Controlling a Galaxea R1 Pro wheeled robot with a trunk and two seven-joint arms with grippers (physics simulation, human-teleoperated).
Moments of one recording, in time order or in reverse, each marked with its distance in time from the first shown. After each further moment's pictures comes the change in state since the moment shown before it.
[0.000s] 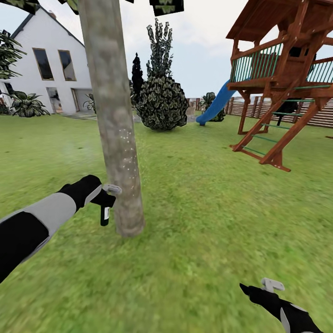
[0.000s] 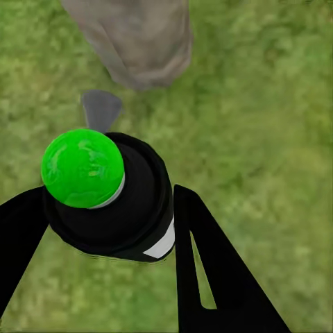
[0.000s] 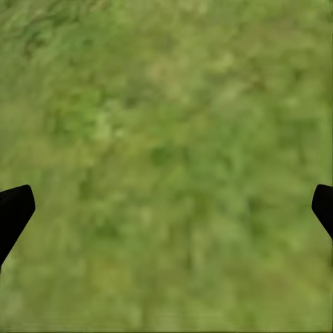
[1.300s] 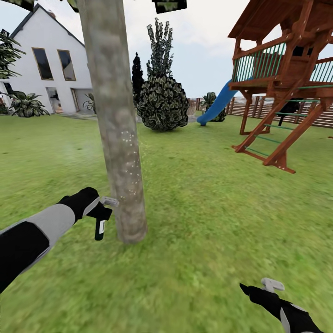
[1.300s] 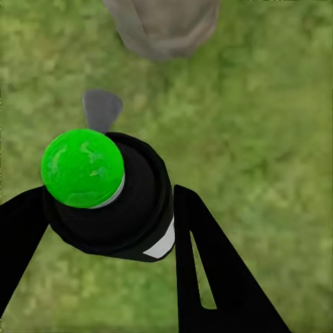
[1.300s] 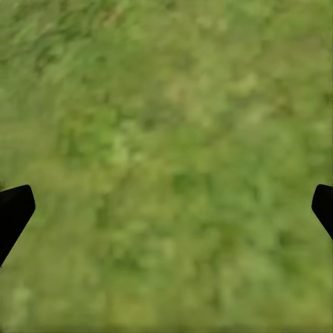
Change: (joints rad) left arm 0.075 0.006 0.001 0.044 -0.003 -0.002 0.001; right arm 0.000 0.000 0.000 0.000 0.000 0.000 0.000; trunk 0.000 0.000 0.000
